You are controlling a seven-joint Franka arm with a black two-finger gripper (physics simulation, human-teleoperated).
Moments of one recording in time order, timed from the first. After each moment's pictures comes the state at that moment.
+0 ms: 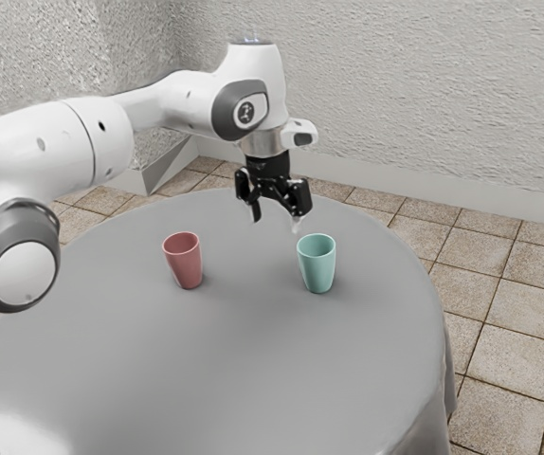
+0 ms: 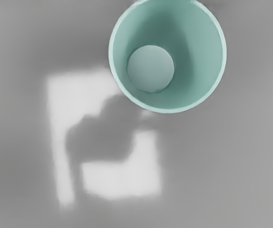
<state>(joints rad) -0.13 0.63 -0.05 -1.15 -0.03 1.73 -0.07</state>
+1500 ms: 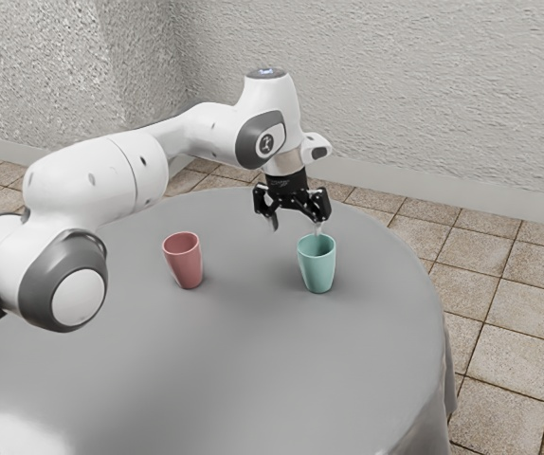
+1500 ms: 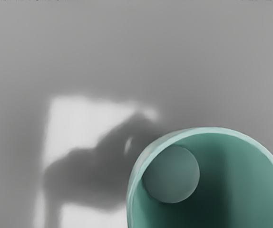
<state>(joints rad) -0.15 0.87 -0.02 -0.93 -0.04 1.85 -0.27</state>
